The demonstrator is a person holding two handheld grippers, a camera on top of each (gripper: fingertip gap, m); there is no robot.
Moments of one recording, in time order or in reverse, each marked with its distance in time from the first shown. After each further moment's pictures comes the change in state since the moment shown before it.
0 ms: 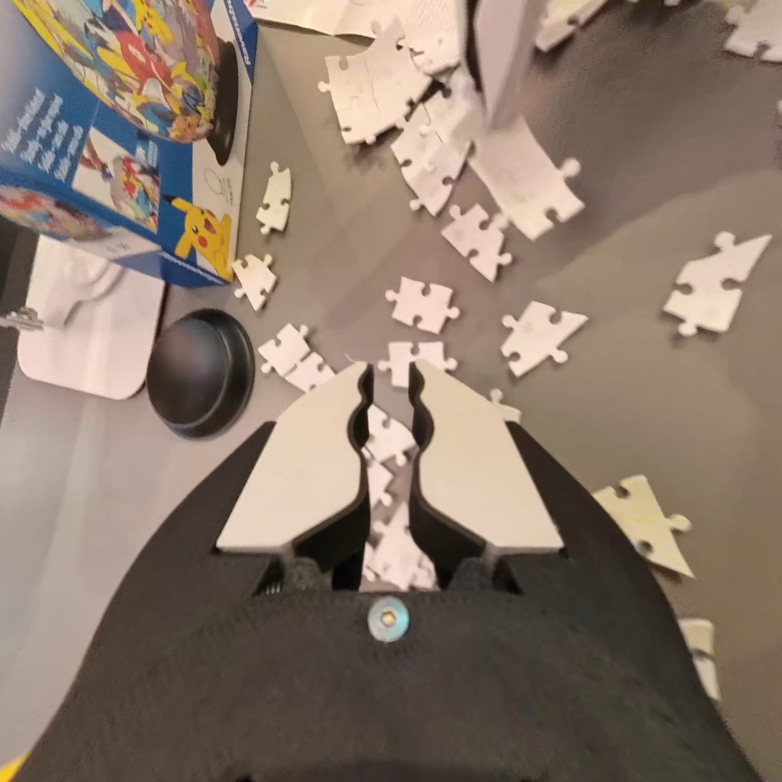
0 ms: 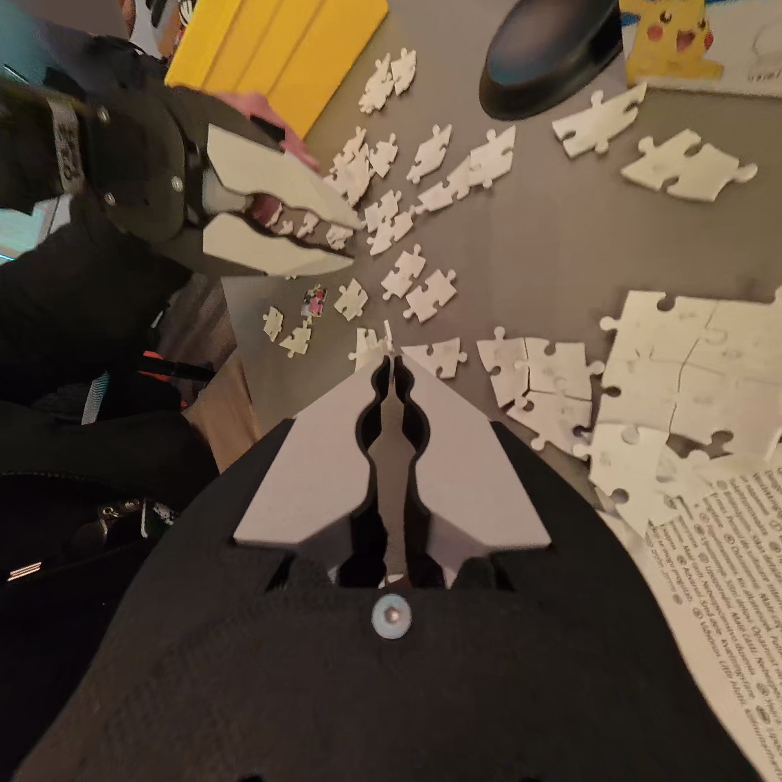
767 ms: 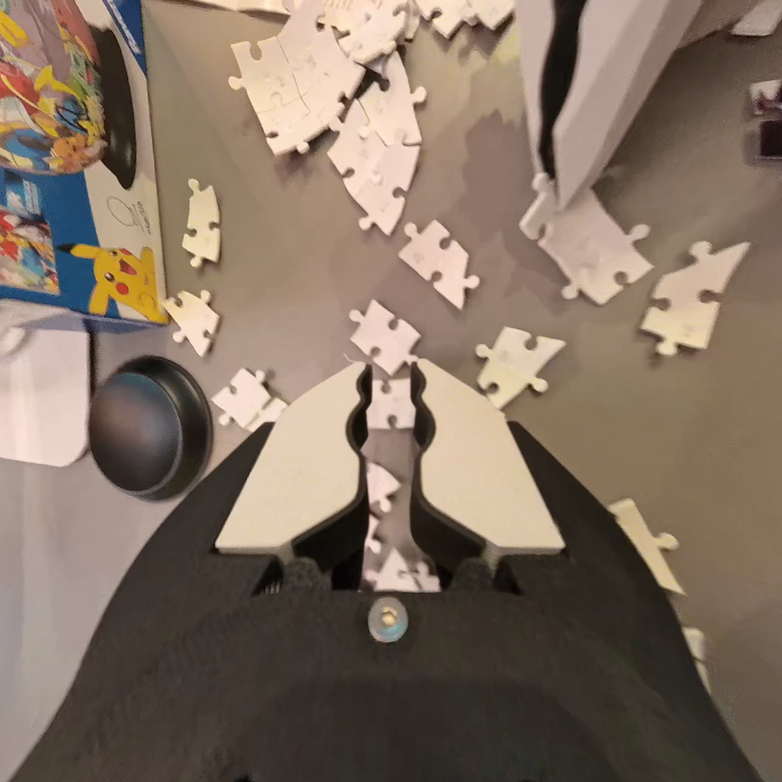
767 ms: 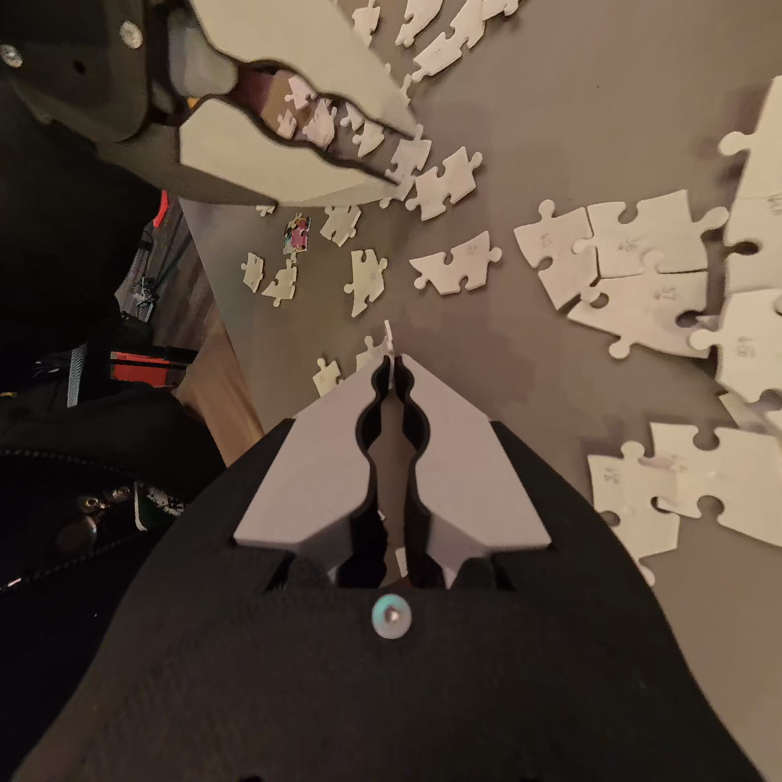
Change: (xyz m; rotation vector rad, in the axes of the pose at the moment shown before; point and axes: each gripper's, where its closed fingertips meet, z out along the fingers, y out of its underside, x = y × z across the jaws) left arm 0.016 -0.009 0.024 -0.093 0.140 0.069; right arm -0.007 0.053 0.018 -0.072 0.042 0.082
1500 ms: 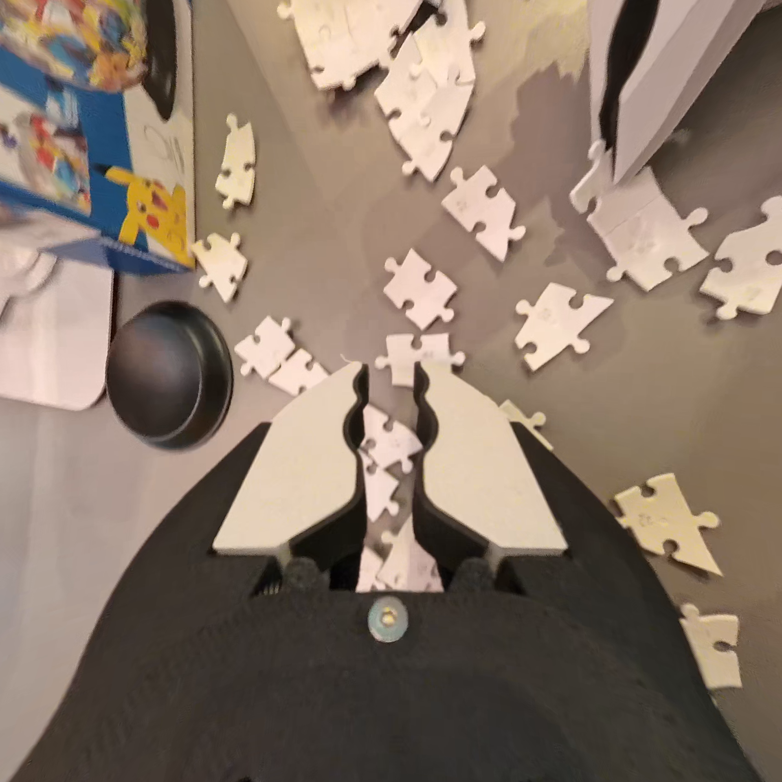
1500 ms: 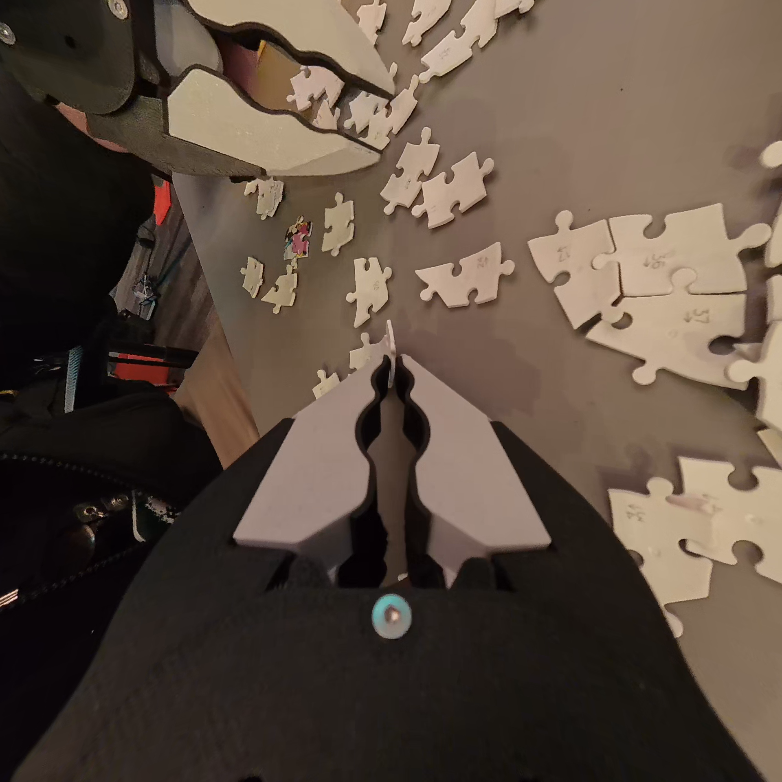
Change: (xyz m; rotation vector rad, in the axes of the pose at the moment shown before) left arm -0.014 0.021 -0.007 -0.010 -0.056 -0.051; right arm -0.002 -0.002 0.011 -0.002 -0.008 -0.006
